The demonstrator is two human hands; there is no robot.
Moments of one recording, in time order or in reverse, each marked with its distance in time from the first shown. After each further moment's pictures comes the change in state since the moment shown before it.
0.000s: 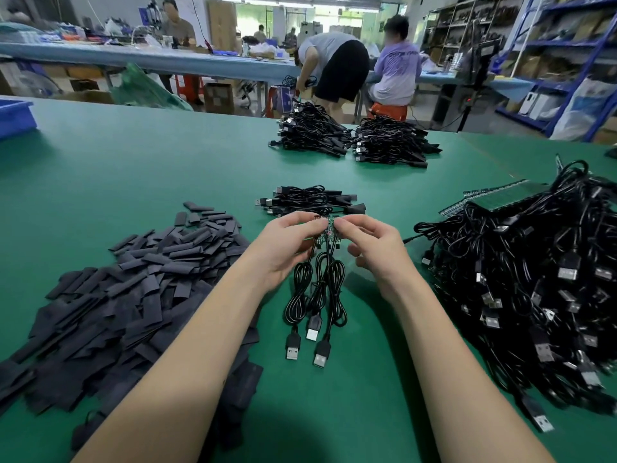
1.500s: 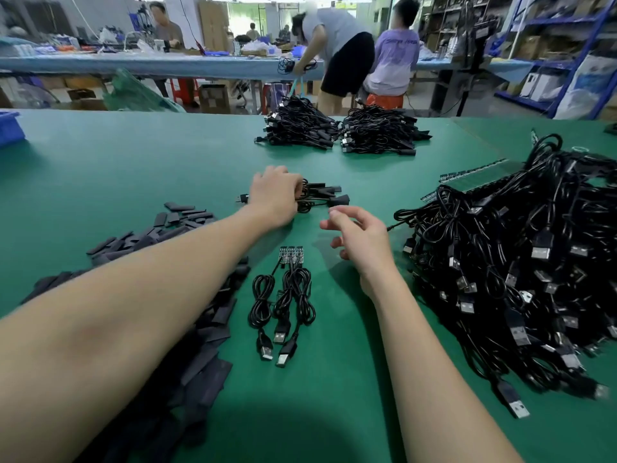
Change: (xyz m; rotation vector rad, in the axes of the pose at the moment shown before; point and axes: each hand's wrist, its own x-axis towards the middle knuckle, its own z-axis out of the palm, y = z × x) left_hand 0.087 0.022 0.014 1.565 0.269 0.484; right_hand 0.003 0.011 -0.008 0.088 0.136 0.022
